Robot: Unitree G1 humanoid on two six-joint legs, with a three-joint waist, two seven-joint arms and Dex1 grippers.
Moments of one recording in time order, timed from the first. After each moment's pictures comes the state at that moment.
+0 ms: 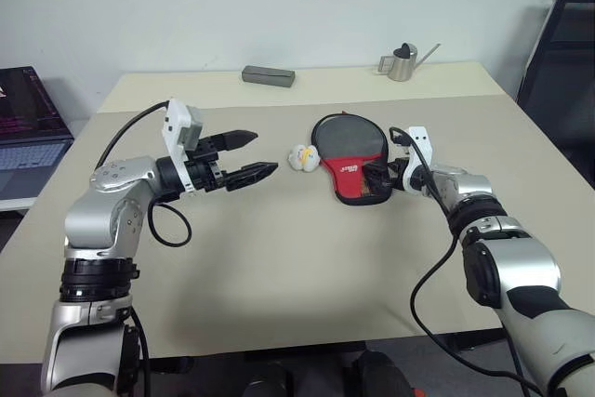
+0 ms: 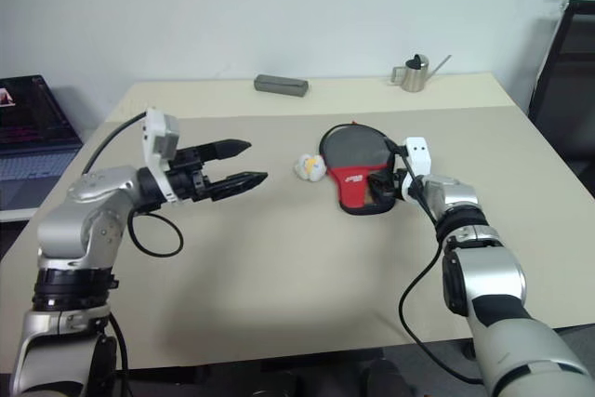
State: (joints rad) left arm -0.60 0.66 0.15 0.05 -0.51 0.52 -1.08; right arm -1.12 -0.32 -0.10 1.18 0.18 0.38 0.58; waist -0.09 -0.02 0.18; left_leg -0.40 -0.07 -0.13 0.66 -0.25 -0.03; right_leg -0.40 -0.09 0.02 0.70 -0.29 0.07
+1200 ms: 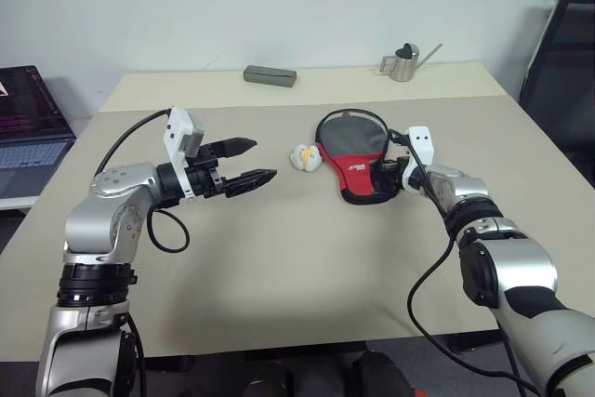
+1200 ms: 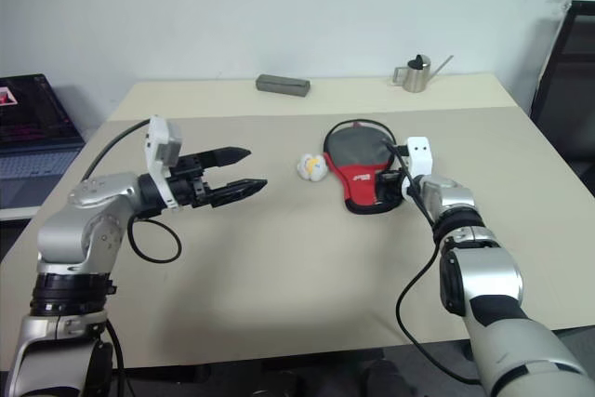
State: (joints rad) left arm -0.58 0.67 0.14 0.04 -0.51 0.51 -1.08; right arm -1.12 -0.30 -0.14 1.21 0.14 0.32 0.49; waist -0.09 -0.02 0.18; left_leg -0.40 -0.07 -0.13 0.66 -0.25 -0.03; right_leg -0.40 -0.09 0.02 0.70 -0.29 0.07
